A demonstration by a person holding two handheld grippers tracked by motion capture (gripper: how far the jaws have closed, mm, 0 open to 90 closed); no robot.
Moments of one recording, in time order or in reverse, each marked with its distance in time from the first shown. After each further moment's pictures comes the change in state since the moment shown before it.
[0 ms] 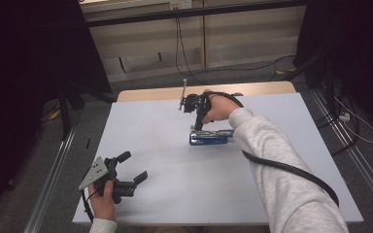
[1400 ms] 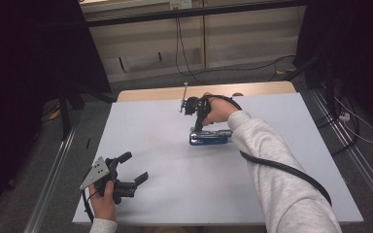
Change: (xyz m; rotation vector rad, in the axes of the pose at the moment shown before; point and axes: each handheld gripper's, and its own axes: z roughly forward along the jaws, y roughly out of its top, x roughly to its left) left arm -0.001 -0.001 0.000 0.023 -0.005 0.008; right arm -0.008 -0.003 0.021 -0.007 0.007 -0.009
